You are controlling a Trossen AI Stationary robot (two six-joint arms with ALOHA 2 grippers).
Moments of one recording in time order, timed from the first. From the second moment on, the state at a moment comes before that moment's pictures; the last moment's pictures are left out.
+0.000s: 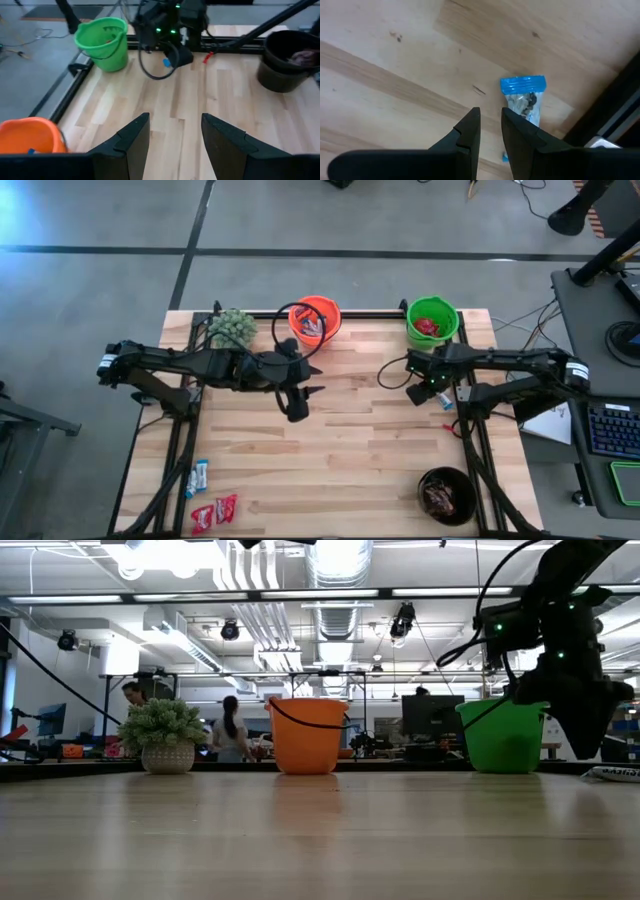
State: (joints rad) left arm -0.12 1.44 1.41 -0.51 -0.32 -0.09; right arm -0.41 1.19 0.60 -1.01 -0.01 0.65
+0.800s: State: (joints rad) left arm -0.12 1.44 1.41 -0.55 -0.29 -0.09; right arm -0.41 1.22 0.70 -1.20 0.05 0.63
